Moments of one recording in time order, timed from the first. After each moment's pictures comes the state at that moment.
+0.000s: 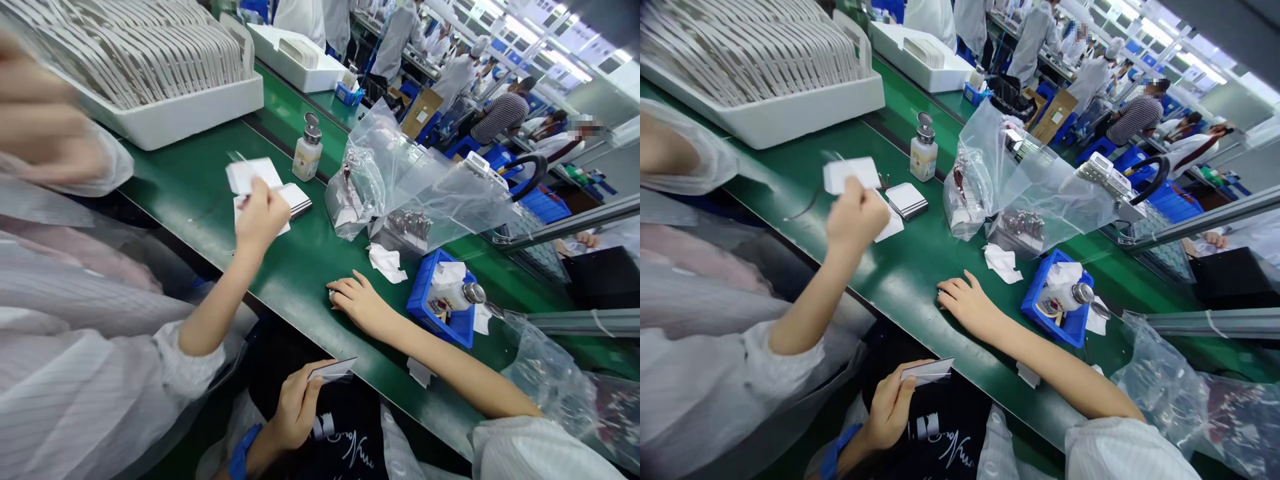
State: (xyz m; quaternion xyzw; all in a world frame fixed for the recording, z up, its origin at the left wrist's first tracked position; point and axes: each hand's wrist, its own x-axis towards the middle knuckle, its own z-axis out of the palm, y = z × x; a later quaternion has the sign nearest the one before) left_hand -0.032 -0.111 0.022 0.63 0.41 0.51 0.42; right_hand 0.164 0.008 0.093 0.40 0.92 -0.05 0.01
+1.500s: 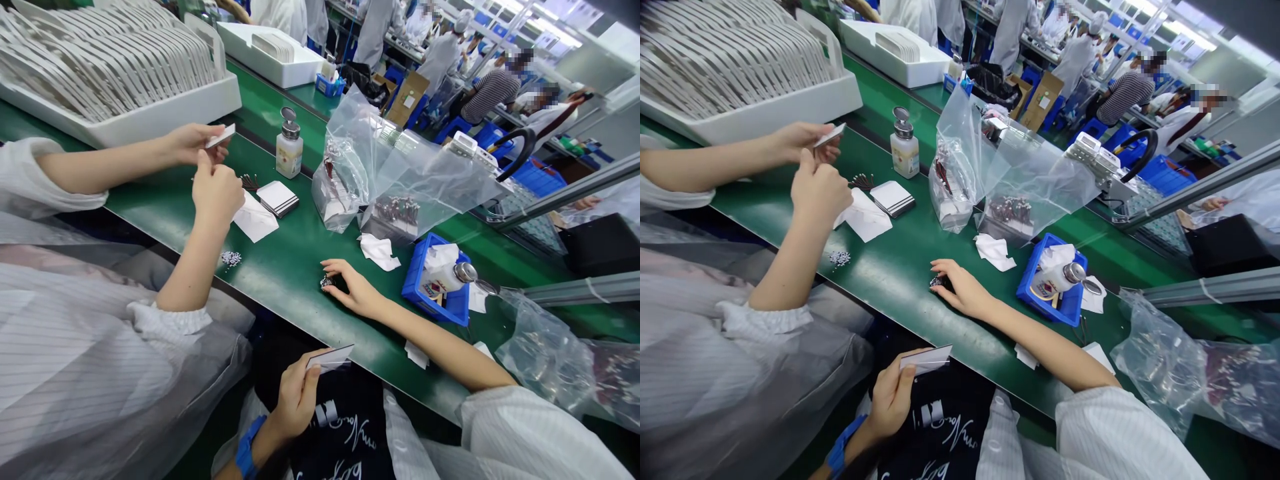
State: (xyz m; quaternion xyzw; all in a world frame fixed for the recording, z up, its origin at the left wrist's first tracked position) left_hand -0.031 -0.111 0.022 0.65 0.40 0.48 0.43; right_hand 0.172 0.014 0.066 0.44 0.81 -0.27 -0.27
